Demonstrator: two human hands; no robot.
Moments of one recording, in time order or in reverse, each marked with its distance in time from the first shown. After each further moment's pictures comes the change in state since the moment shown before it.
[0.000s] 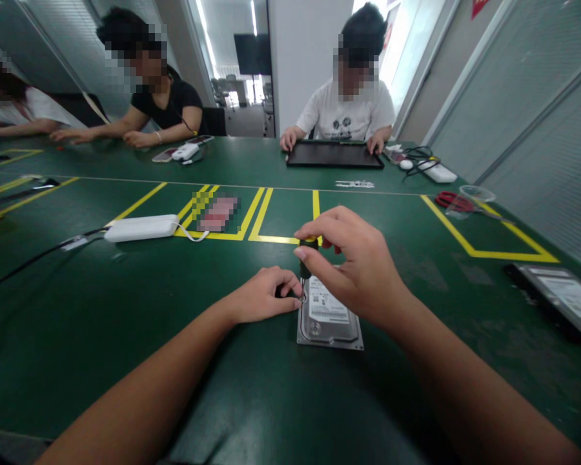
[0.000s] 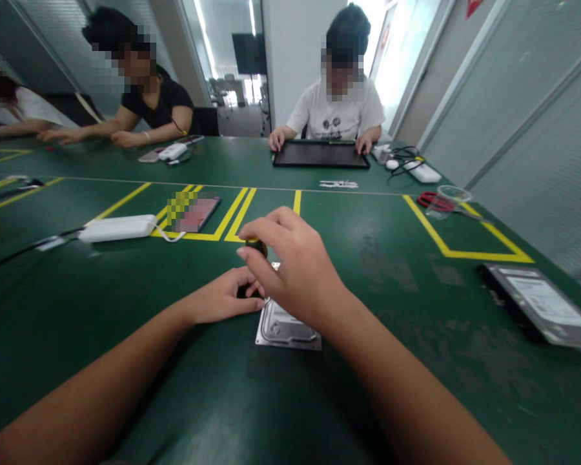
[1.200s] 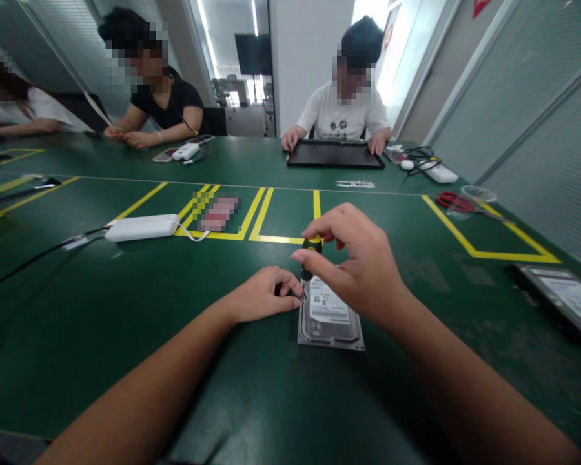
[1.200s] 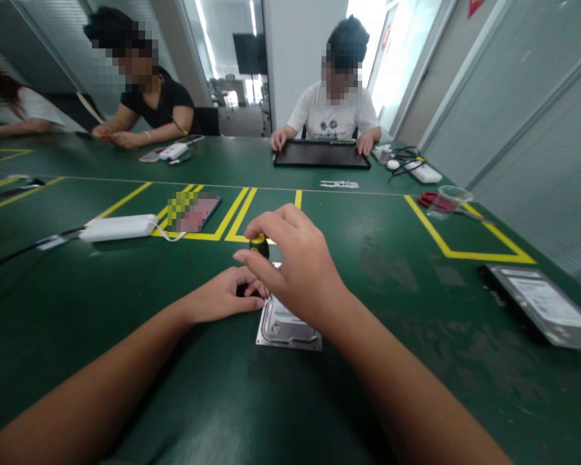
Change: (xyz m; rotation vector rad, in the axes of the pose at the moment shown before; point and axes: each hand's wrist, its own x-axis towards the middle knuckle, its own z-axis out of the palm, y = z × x) left_hand -0.001 0.005 -0.002 -0.103 -0.031 -0.054; right_hand -0.002 0.005 0.002 0.015 0.046 -0.002
